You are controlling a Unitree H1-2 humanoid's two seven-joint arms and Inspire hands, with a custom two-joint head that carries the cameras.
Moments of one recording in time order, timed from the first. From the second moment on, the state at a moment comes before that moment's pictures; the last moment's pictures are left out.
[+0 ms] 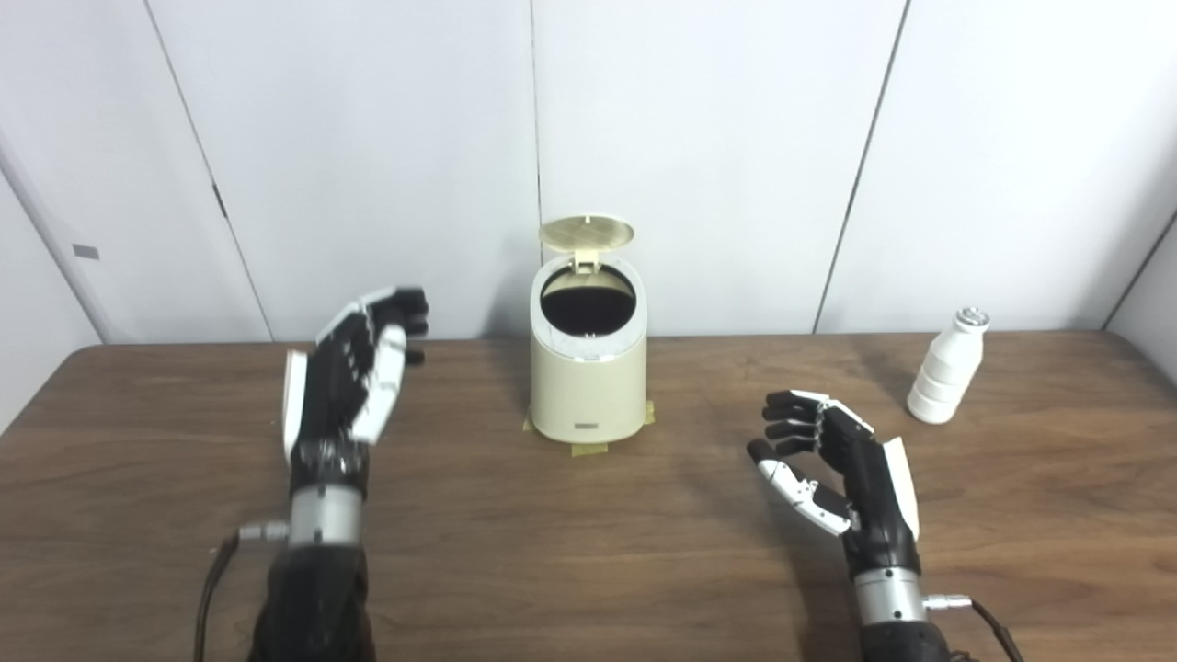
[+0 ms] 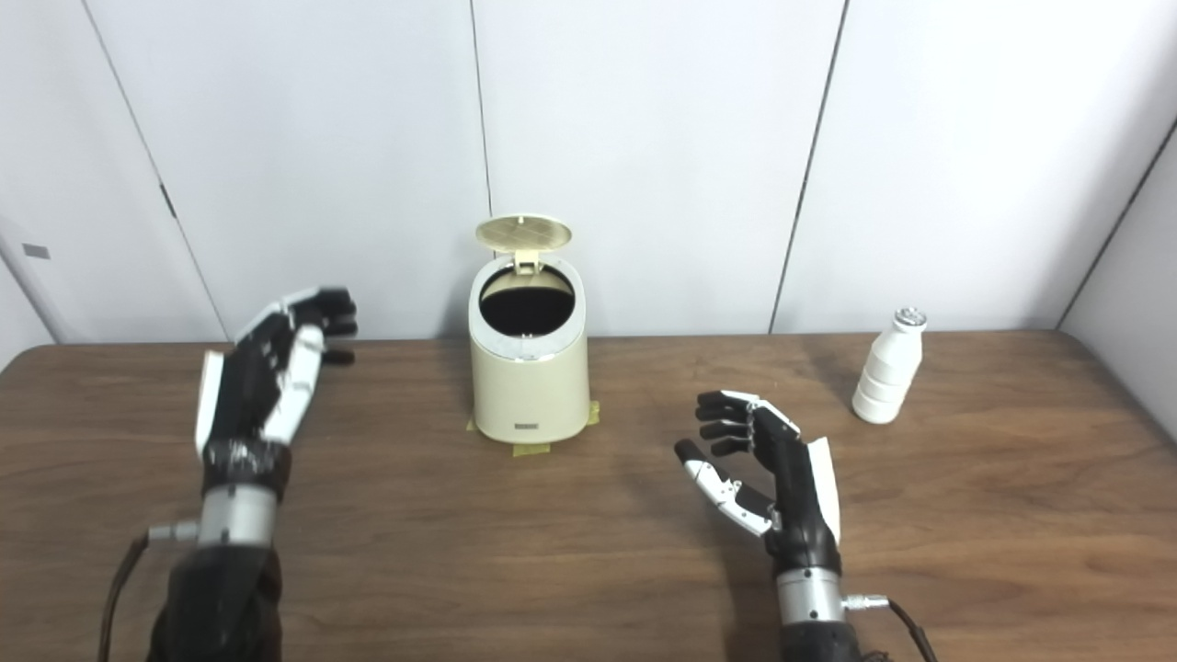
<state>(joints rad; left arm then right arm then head) -0.17 0.00 0.08 -0.23 0.15 0.03 0.08 -0.12 -0.05 0.01 0.06 -0.25 -0.20 -0.20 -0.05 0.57</state>
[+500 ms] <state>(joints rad) 0.01 0.00 0.09 -0.11 0.12 -0.16 0.12 -0.12 -0.05 0.01 0.06 -0.25 -0.20 -0.20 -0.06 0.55</state>
